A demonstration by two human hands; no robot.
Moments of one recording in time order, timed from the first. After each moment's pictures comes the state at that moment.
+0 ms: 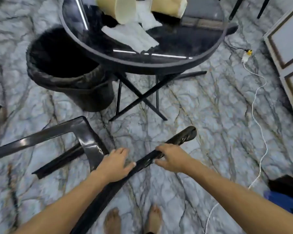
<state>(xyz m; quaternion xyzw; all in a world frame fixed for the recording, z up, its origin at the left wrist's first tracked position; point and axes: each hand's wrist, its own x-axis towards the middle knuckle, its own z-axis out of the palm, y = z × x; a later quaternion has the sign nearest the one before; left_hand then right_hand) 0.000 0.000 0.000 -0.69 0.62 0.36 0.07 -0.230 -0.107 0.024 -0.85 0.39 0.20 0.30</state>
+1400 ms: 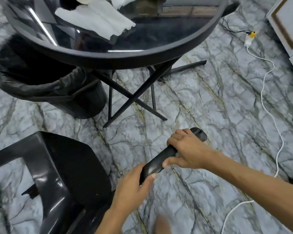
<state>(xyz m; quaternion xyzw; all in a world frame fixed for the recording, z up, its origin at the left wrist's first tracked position) -0.084 -0.005 -0.082 -0.71 0.55 0.40 -0.18 -0.282 -0.176 -0.036 -0.94 0.30 0.08 0.16</state>
